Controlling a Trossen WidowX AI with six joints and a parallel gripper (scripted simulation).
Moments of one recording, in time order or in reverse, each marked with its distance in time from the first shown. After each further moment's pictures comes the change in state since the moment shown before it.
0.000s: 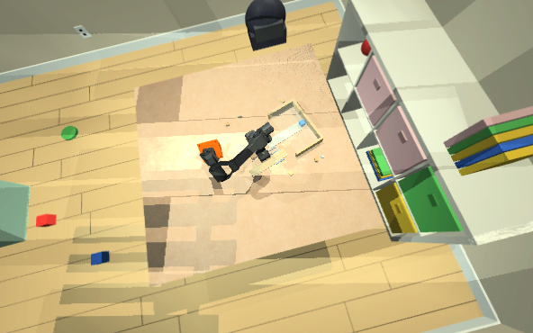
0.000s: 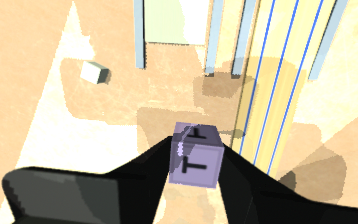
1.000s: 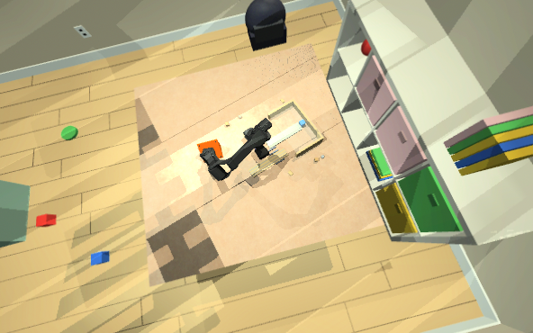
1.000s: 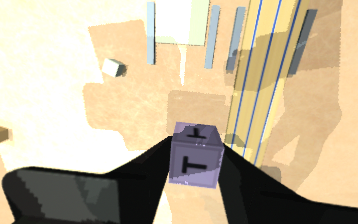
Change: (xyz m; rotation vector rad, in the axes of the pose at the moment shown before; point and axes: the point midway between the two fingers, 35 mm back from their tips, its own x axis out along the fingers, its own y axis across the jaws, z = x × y) arm -0.033 0.002 -0.003 -0.006 0.003 0.001
